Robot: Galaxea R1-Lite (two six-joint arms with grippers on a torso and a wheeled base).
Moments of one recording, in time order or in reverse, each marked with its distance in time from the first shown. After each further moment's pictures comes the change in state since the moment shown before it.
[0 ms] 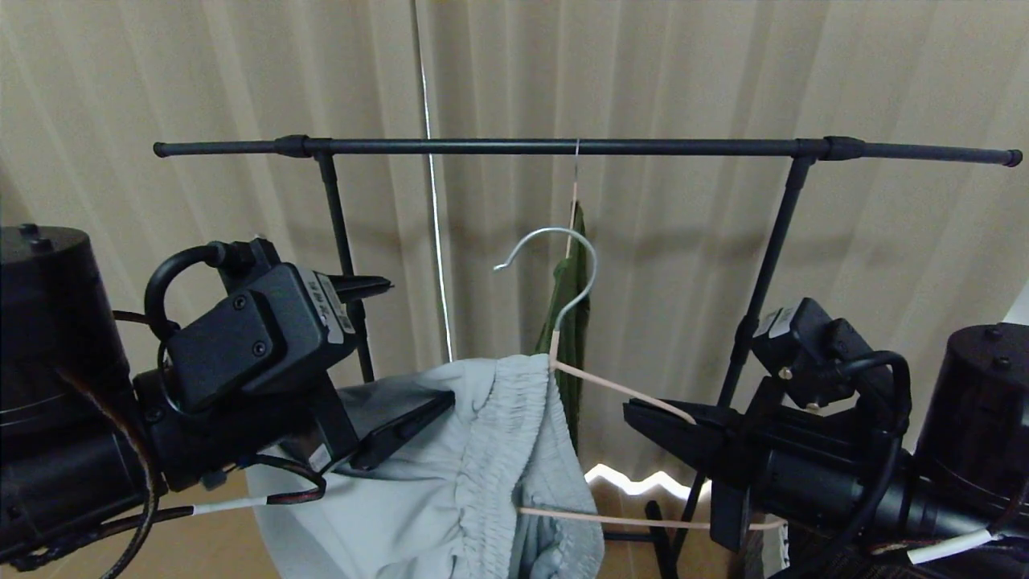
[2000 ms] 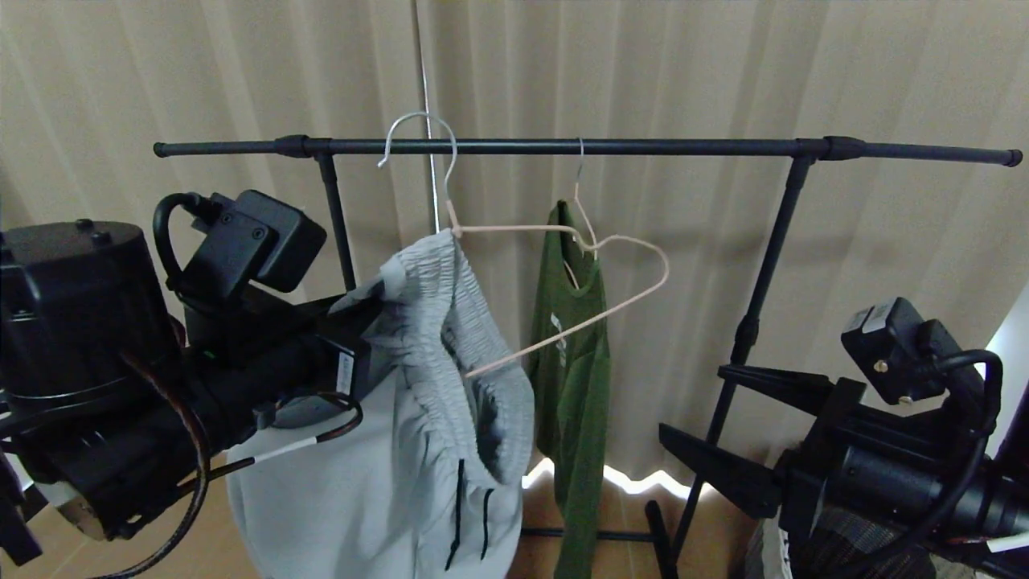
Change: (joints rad) left arm -0.014 0.077 -0.012 -0.118 0.408 -0.472; right arm -0.152 -0.111 0.109 -0.005 0.030 -0.004
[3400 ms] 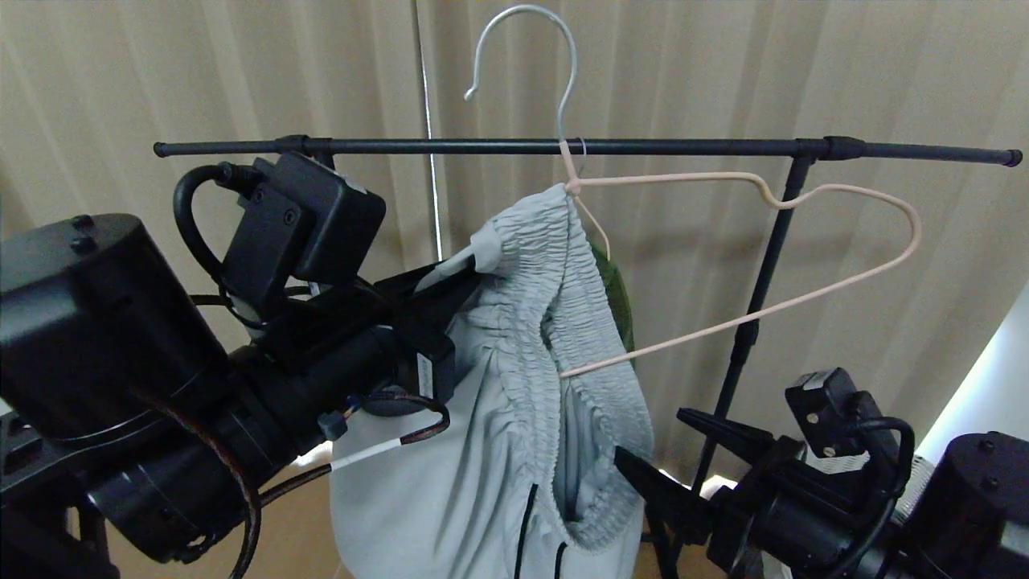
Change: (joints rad) left arm -0.170 0.078 -0.006 -0.296 -0.119 0.009; right arm 0.121 0.291 0.223 -0.597 -0.149 0.222
